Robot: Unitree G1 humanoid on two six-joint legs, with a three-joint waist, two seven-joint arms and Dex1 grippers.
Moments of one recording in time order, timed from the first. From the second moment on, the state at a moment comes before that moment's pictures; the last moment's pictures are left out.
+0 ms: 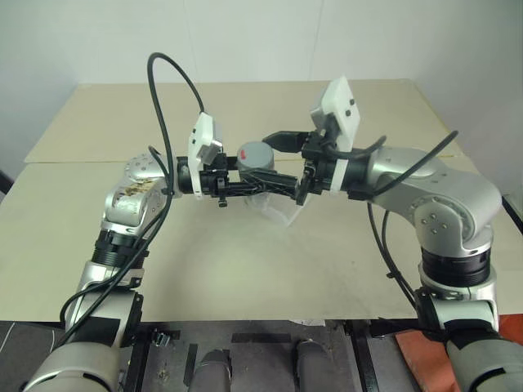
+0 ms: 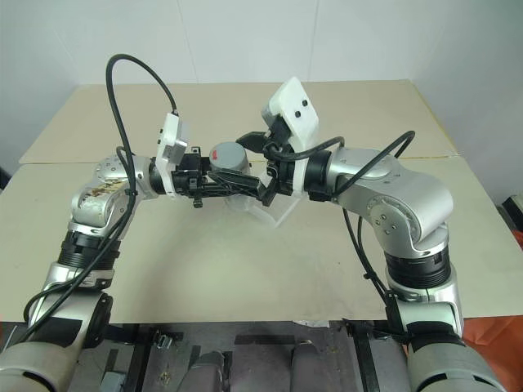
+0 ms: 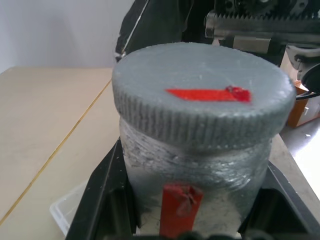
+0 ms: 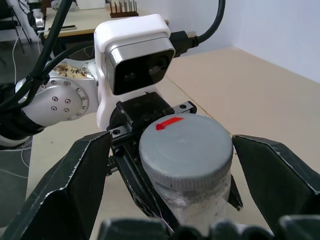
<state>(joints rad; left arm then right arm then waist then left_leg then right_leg) -0.84 0.50 -0.08 0.20 -0.47 0.37 -1.25 -0.90 -0.50 0.07 -0.40 0.75 1.00 0.55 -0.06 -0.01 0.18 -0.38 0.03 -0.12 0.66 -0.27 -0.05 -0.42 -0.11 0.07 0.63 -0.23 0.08</state>
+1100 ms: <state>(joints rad) -0.79 0.52 -0.11 0.03 -0.54 0.42 -1.45 -0.86 -0.52 0.12 -0.28 0.68 0.69 1.06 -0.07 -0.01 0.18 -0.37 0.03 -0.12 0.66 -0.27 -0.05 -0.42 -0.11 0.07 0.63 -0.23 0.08</state>
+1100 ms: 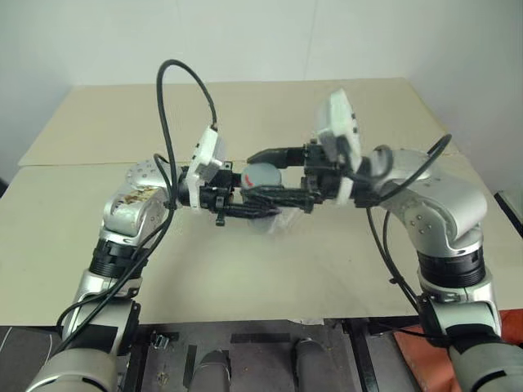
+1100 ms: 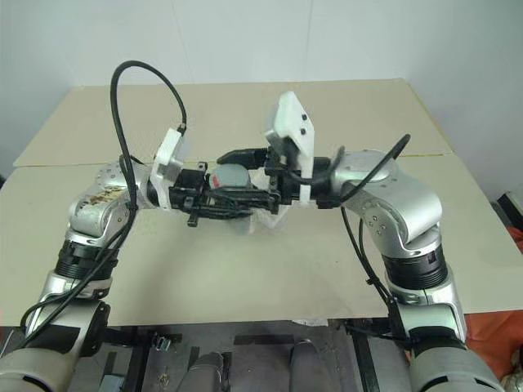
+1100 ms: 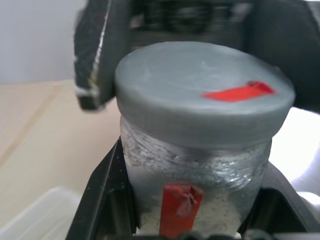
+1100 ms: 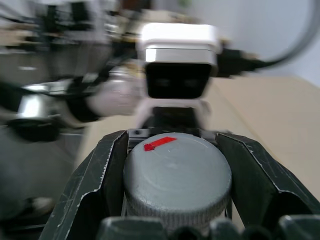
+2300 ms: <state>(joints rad) -0.75 0.59 -0.04 0.13 -0.54 0.41 -1.39 -0.82 -0.54 0.06 -0.34 0.61 0.71 0.93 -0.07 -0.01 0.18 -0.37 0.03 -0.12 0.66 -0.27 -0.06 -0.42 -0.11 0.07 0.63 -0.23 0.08</state>
